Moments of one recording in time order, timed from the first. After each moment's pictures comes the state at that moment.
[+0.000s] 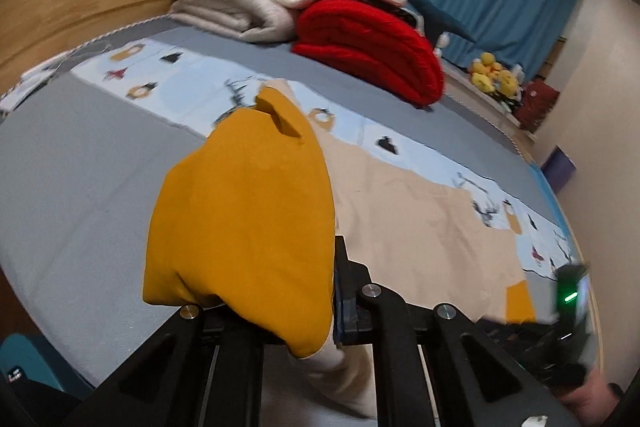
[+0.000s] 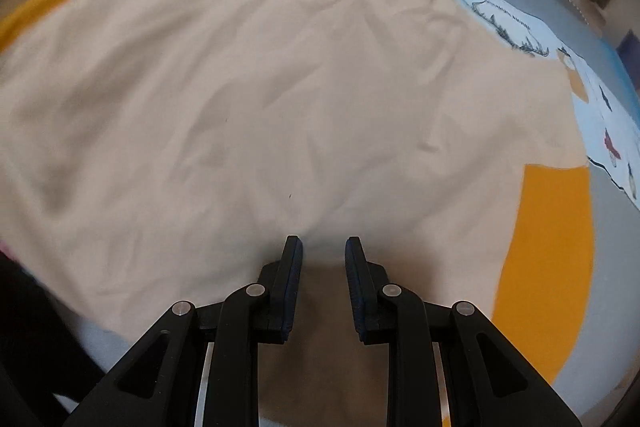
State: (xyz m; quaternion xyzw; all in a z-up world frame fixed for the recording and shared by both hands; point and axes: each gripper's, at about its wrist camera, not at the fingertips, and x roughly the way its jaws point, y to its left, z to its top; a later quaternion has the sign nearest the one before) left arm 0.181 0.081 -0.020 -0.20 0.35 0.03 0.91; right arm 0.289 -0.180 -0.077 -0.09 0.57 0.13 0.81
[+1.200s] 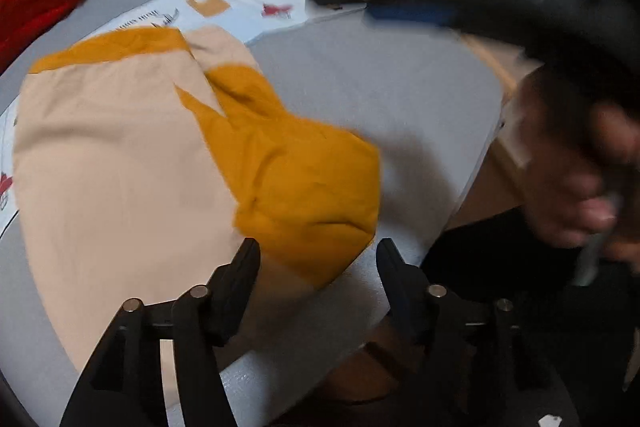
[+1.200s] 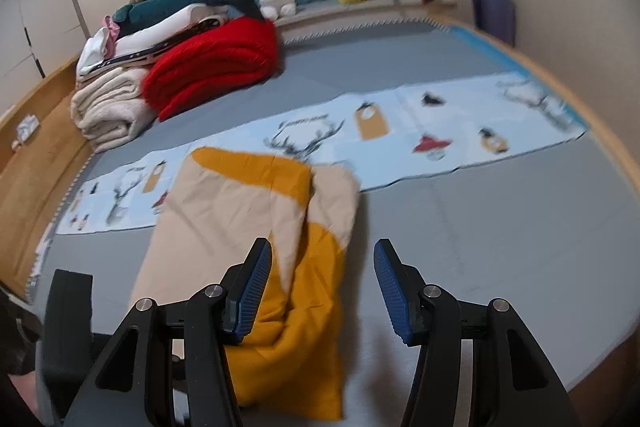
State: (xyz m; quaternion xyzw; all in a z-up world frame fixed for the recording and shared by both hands) left arm 0.194 -0.259 -0.027 0.09 0.52 -0.39 0.75; right arm 0.227 -0.436 0.045 0.13 0.42 0.03 0.90
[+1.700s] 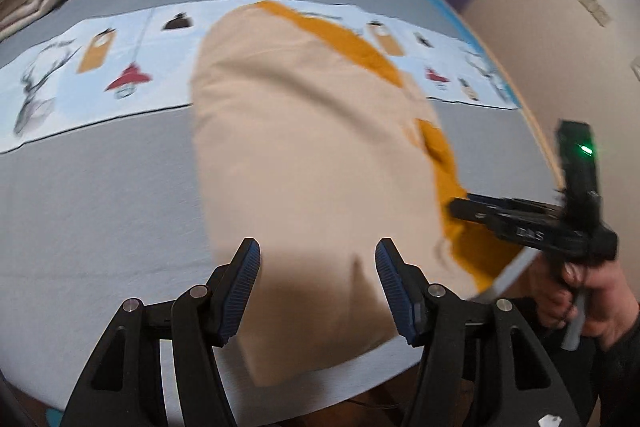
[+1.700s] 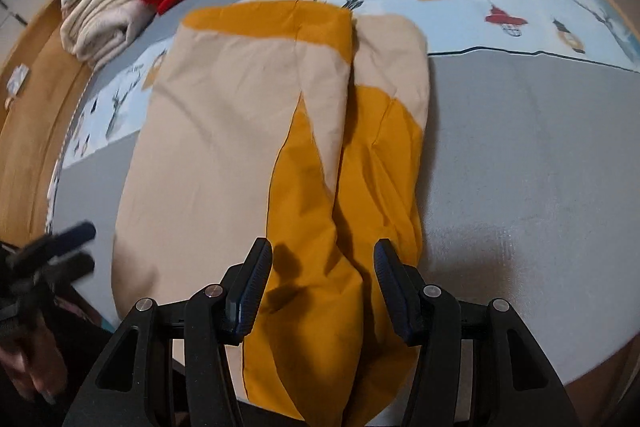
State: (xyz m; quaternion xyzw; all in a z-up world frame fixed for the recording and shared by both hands) left arm 0.252 -0.117 -0.023 -0.05 0.55 -0.20 0.81; right arm 0.266 -0.384 -0.046 0.11 0.59 0.08 0.79
